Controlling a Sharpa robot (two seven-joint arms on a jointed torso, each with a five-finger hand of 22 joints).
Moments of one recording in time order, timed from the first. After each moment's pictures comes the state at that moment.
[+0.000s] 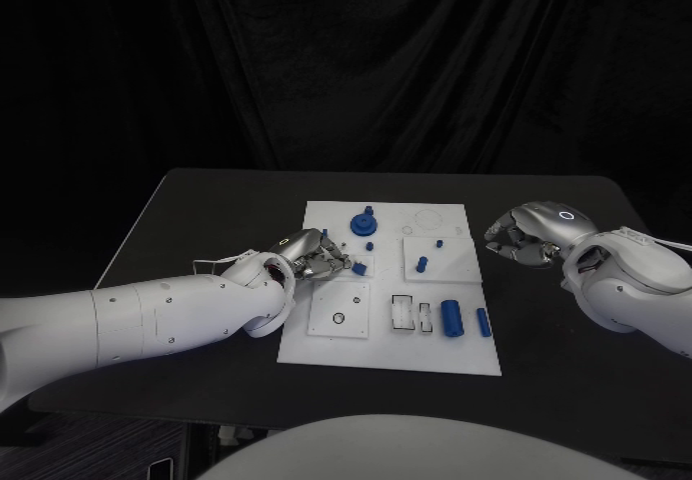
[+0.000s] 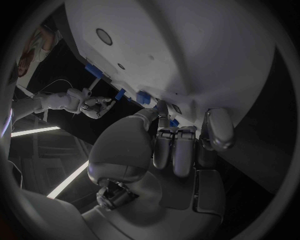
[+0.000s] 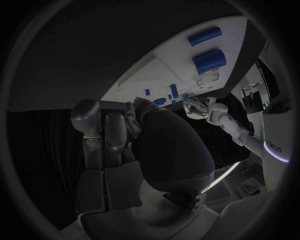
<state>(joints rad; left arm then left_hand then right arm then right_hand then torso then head) 1.05 -0.73 -0.20 1.42 -1.19 -0.57 -0.21 1.14 0.03 0.18 0.20 0.58 1.02 0.04 0.22 1.01 1.47 -0.03 1.57 1.31 1.47 -0.07 1.57 1.31 0.07 1.38 0.04 1.16 1.31 1.23 -0.98 -0.25 1.52 -1.64 -0.45 -0.17 1.47 -0.06 0.26 0.27 0.28 1.00 0.10 0.10 0.21 1.28 0.01 1.27 1.10 1.47 -0.05 1.15 1.26 0.11 1.41 0.05 0.88 1.31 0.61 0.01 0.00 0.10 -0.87</state>
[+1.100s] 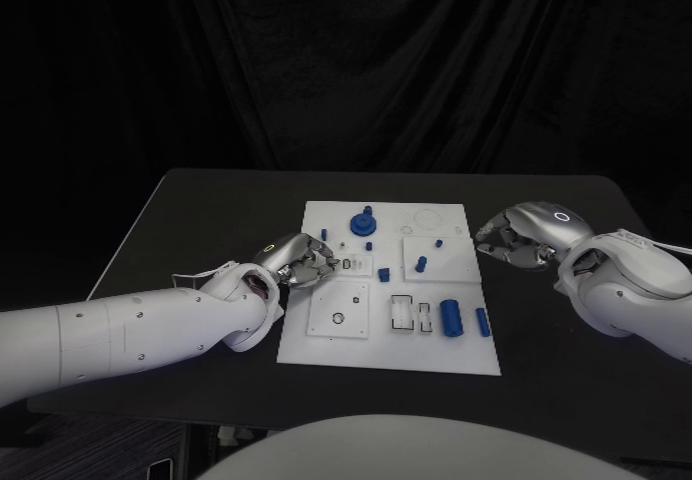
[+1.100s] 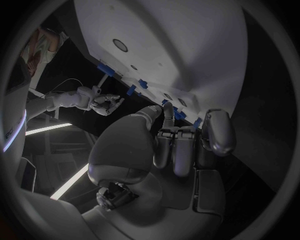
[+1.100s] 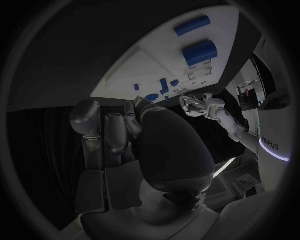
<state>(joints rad) 1.03 -0.84 -0.21 1.52 -1.19 -0.68 -0.05 1.21 0.00 0.23 0.16 0.46 0.92 0.06 0.22 1.00 1.47 -0.02 1.57 1.31 1.47 -0.07 1.57 1.31 0.07 1.39 0.05 1.20 1.31 1.24 -0.99 -0.25 1.60 -1.64 -0.48 -0.16 1.44 -0.09 0.25 0.29 0.20 1.00 0.10 0.10 0.21 1.30 0.02 1.28 1.12 1.47 -0.05 1.18 1.28 0.11 1.43 0.06 0.92 1.31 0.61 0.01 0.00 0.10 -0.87</state>
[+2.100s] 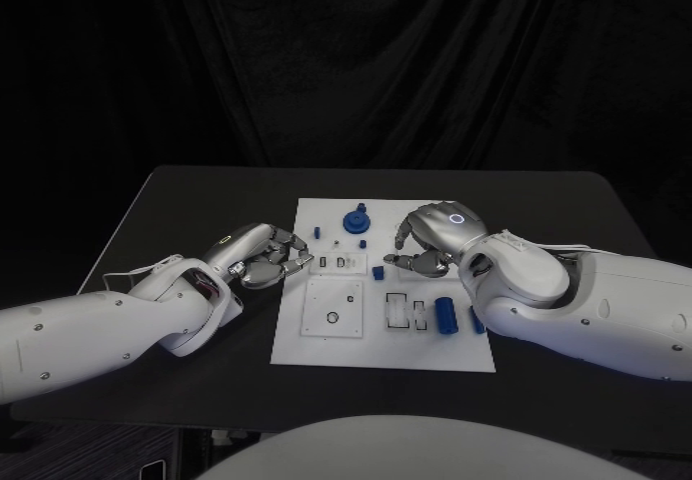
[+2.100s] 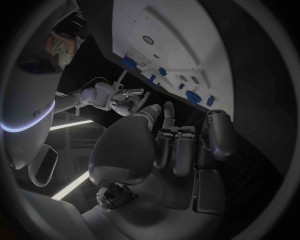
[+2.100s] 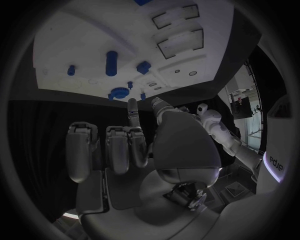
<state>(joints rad) 1.09 -1.04 -0.21 1.67 -1.19 -0.62 0.17 1.24 0.01 0.22 0.20 0.34 0.92 0.06 0.24 0.99 1.46 -0.01 1.57 1.31 1.47 -0.06 1.57 1.31 0.07 1.40 0.06 1.24 1.31 1.23 -0.73 -0.25 1.67 -1.84 -0.42 -0.47 1.15 -0.13 0.18 0.29 0.21 1.09 0.06 0.16 0.30 1.47 -0.01 1.57 1.31 1.47 -0.07 1.54 1.31 0.02 1.47 0.04 1.50 1.31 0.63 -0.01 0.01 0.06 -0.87</state>
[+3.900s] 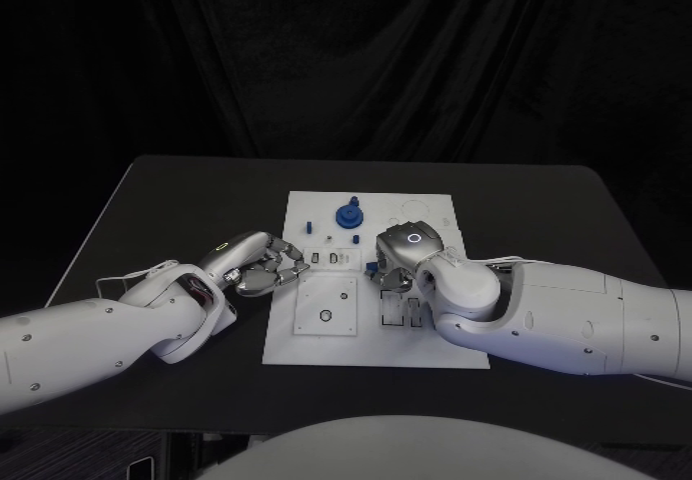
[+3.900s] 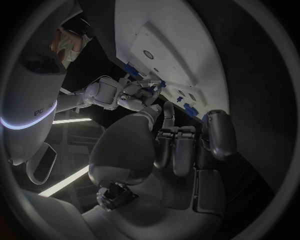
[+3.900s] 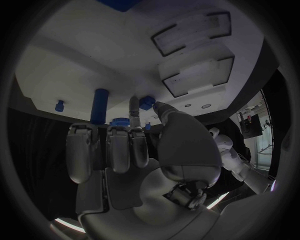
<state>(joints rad) 1.10 -1.02 -0.21 1.66 -1.19 -0.55 0.17 1.24 0.00 0.21 0.21 0.35 0.93 0.06 0.24 0.98 1.46 -0.01 1.57 1.31 1.47 -0.06 1.57 1.31 0.07 1.40 0.06 1.24 1.31 1.14 -0.59 -0.24 1.55 -1.94 -0.29 -0.64 1.06 -0.11 0.24 0.28 0.37 1.08 0.06 0.16 0.40 1.47 -0.02 1.57 1.31 1.47 -0.08 1.53 1.31 0.02 1.47 0.03 1.50 1.31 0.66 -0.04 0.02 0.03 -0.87</state>
